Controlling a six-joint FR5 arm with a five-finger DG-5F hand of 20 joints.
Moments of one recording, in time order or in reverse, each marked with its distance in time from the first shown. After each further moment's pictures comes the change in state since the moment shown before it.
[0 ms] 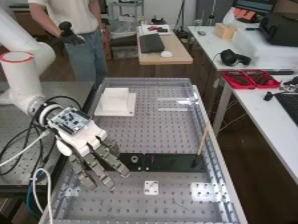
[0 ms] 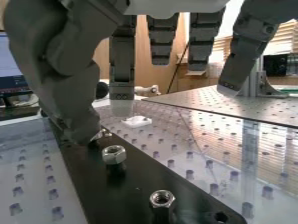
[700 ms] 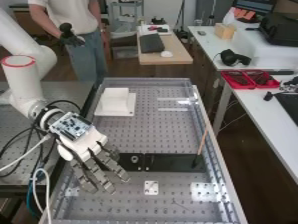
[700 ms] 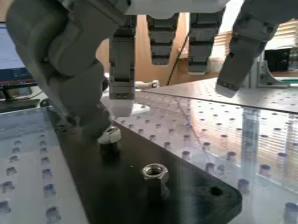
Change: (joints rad) arm -0.017 -0.030 0.006 -0.002 -0.023 0.018
